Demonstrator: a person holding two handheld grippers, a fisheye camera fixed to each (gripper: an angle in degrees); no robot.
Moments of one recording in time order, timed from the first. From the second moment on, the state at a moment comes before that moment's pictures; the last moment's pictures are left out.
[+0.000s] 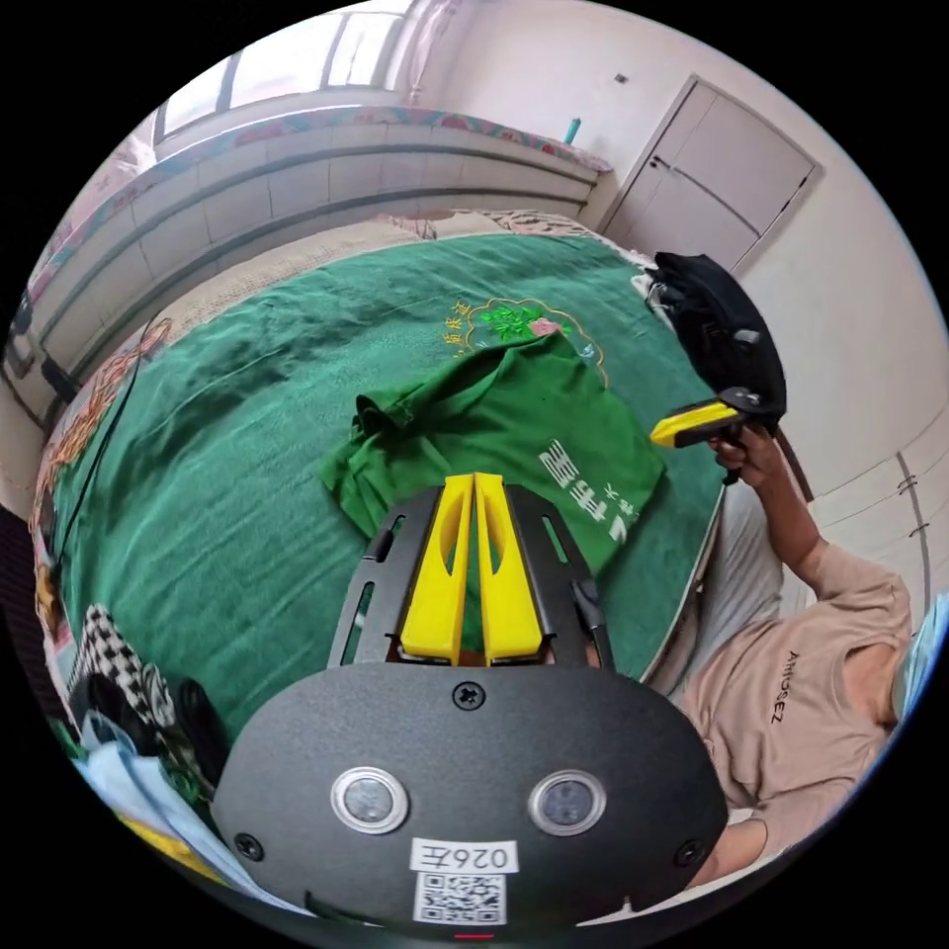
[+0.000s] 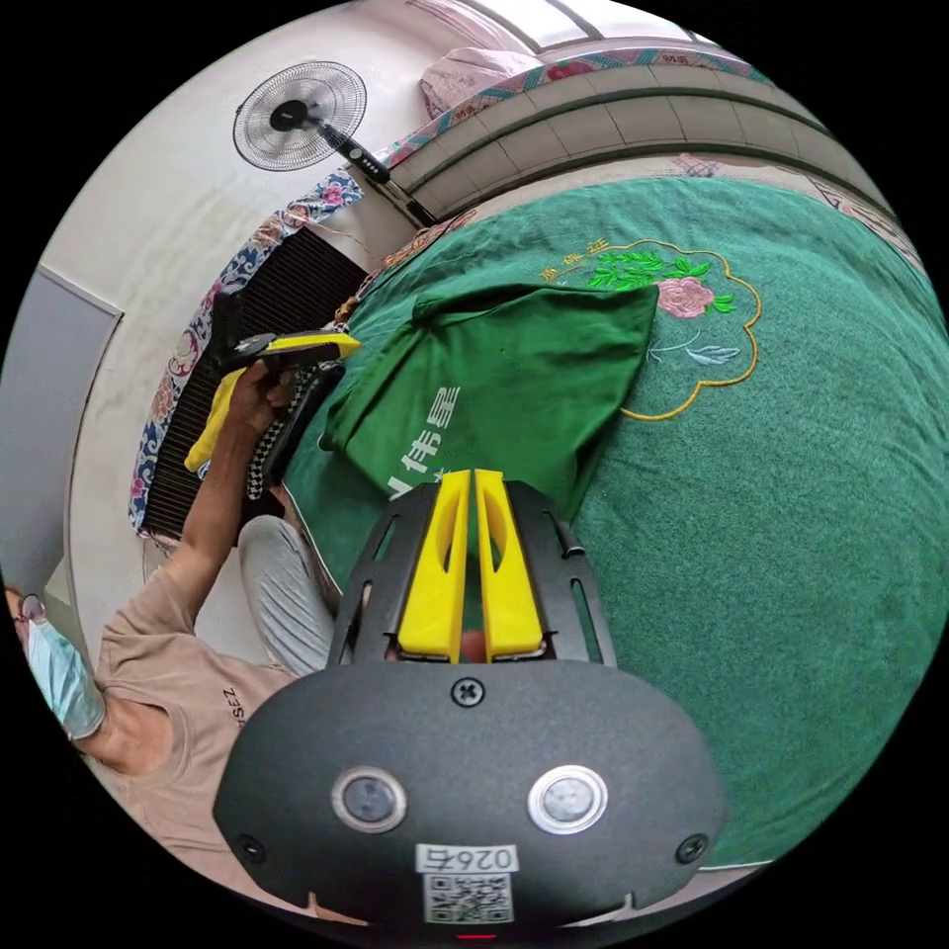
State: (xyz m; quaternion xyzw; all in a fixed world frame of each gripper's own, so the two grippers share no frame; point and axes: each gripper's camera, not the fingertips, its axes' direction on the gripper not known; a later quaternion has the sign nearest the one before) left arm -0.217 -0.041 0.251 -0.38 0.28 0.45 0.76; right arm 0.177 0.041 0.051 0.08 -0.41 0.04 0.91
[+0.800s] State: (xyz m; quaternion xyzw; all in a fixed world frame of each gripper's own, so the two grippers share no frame) left arm -0.420 0.017 0.127 -0.28 0.28 0.32 0.86; right arm 0.202 0.060 0.010 0.05 -0.35 0.00 0.93
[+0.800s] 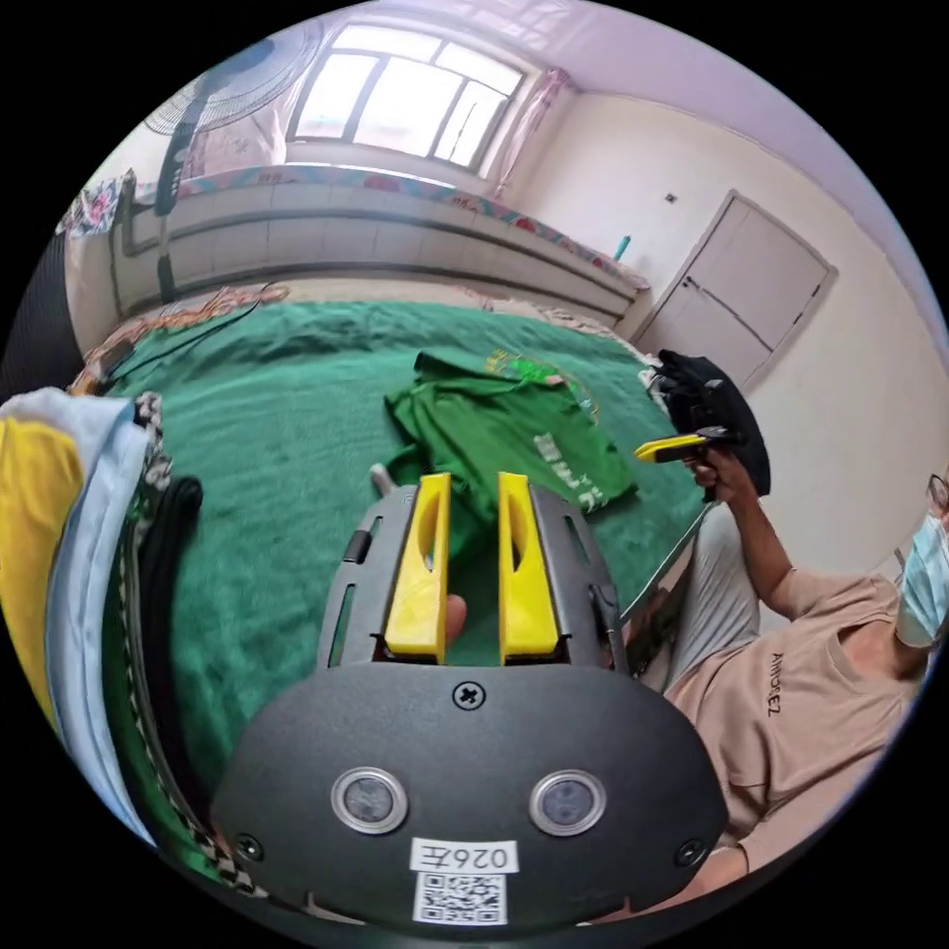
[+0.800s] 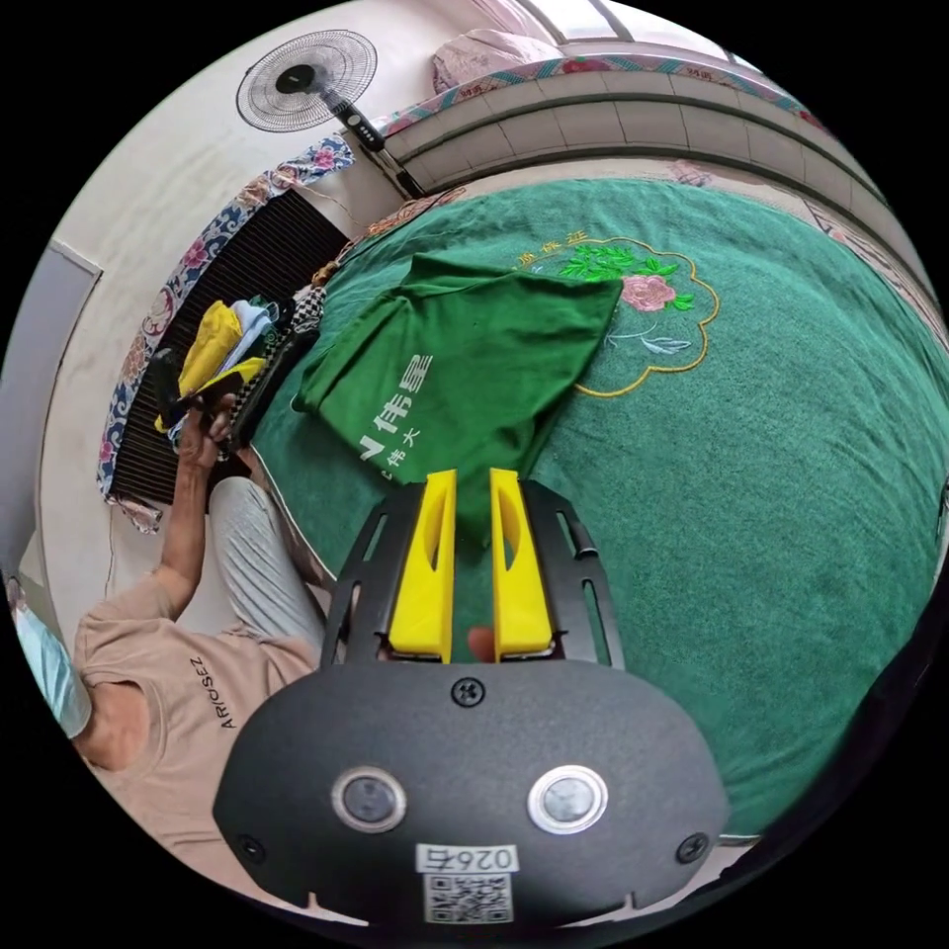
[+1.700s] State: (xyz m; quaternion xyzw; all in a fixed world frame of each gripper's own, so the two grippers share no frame) left arm -0.487 -0.014 0.172 -0.41 0.26 0.30 0.82; right arm 0.312 0.022 -0.007 -0.03 -0.37 0.01 0.93
